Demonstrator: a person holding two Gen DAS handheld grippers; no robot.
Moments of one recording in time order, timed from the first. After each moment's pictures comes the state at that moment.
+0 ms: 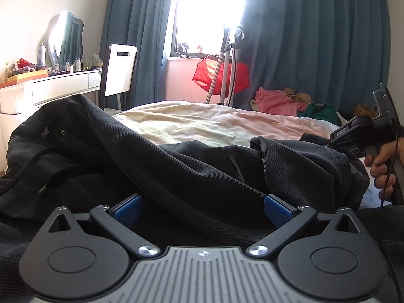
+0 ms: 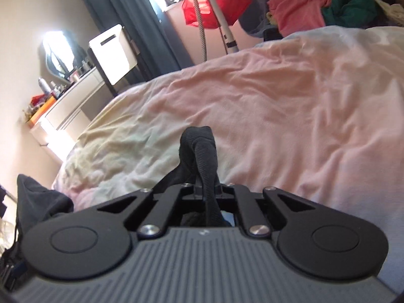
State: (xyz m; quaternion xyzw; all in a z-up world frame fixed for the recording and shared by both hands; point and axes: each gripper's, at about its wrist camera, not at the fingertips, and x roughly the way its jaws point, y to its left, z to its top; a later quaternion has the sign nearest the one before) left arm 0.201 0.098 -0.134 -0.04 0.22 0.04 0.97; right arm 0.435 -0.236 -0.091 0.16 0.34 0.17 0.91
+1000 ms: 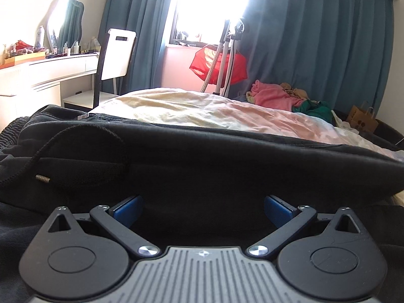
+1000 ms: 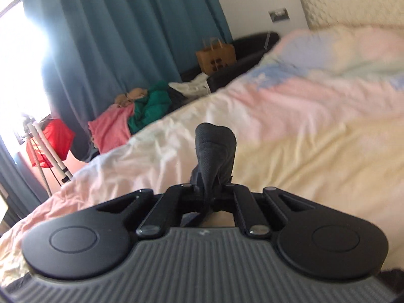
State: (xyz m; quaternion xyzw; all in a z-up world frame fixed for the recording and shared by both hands) left arm 0.192 0.094 -0.133 -0.07 0.25 0.02 0.96; right arm 0.287 -0.523 -0.102 0.27 0.18 -0.23 0.92
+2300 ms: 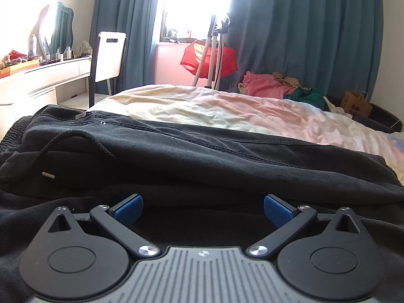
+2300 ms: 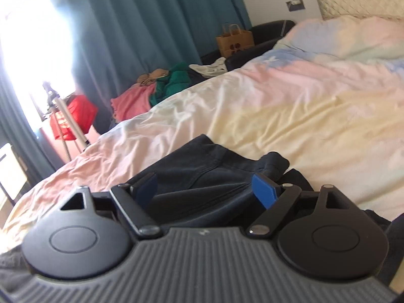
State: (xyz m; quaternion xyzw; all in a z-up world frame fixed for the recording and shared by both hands) left arm 0.158 0.067 -0.128 -0.04 0.26 0.01 0.96; right arm 0.200 -0.463 -0.096 0.23 0.20 -0.15 0.94
